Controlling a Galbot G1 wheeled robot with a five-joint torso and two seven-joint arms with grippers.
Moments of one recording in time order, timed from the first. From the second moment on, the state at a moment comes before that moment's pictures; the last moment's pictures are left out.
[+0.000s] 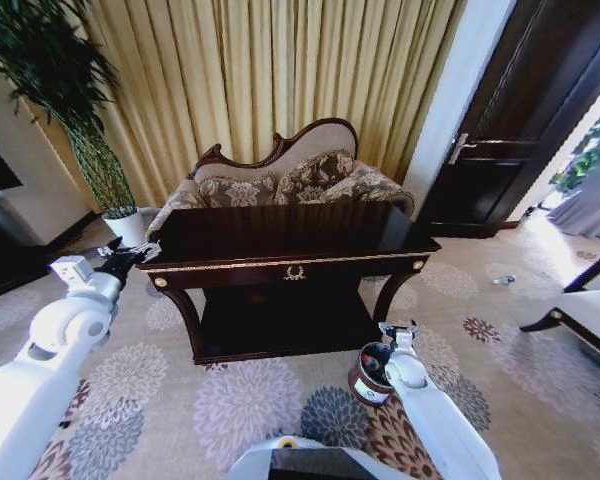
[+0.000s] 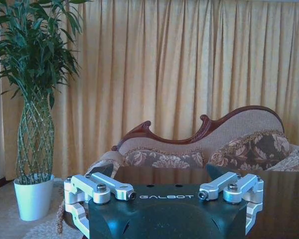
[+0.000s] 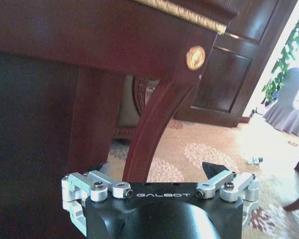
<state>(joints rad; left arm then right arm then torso) 1.22 -0.73 -0.74 -2.04 -0.94 0.35 -0.30 -1.17 1.15 0.39 1.42 0.31 -0.13 0.47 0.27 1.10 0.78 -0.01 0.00</state>
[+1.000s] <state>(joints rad) 1.24 -0.74 -0.75 -2.10 -0.92 0.34 -0.30 -1.38 0.94 0.44 2.15 0.44 -0.30 0.50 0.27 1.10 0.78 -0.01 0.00</state>
